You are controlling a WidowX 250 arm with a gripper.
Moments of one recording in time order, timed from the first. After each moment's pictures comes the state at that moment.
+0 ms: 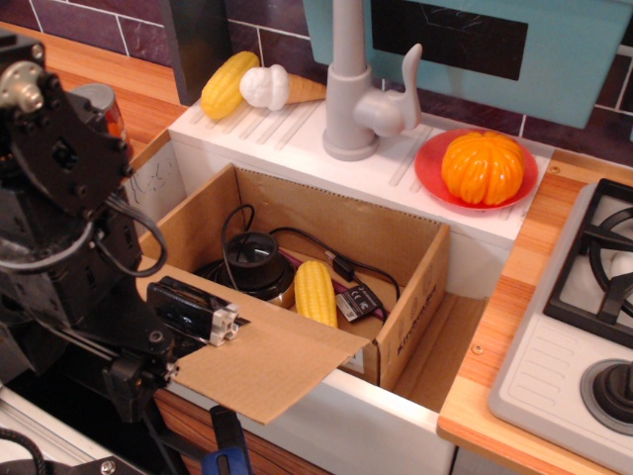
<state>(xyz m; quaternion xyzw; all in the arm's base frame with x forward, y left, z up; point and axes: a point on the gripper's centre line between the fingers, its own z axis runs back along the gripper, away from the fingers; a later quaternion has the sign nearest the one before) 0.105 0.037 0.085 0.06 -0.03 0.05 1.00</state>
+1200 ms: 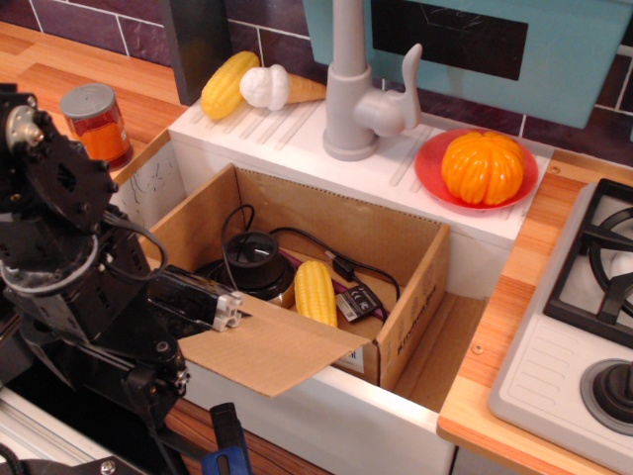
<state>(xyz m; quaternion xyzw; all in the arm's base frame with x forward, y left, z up) 0.117 0.045 0.052 0.01 -0.04 0.04 1.00</state>
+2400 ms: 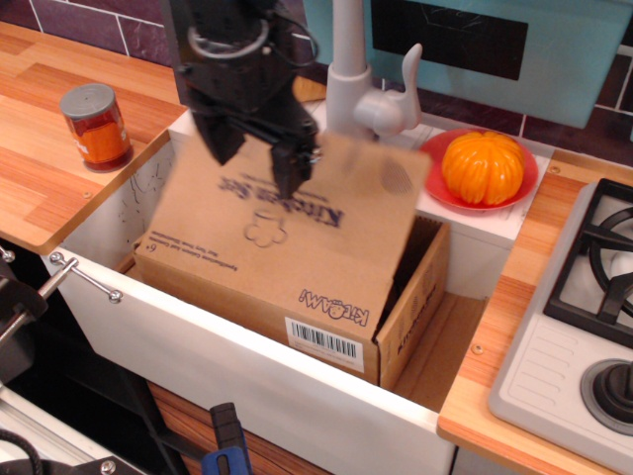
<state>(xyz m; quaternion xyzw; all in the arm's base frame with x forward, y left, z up) 0.283 0.050 0.080 0.04 -0.12 -0.05 0.99</state>
